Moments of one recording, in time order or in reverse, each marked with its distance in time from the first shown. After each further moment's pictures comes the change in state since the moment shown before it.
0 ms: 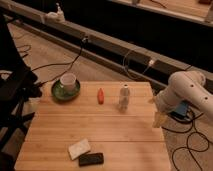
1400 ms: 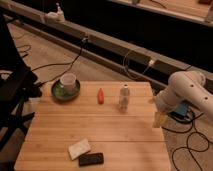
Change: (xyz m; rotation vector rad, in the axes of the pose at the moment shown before) arm 0.000 0.000 0.000 0.000 0.000 0.000
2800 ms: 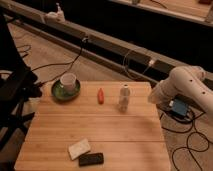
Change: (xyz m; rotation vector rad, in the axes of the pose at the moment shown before) arm -0.006 -0.100 -0.011 0.266 -0.080 0.069
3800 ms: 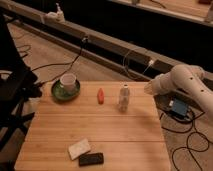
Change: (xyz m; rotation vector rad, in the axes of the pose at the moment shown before) arm -0.020 -0.045 0.023 0.079 -0.112 0.042
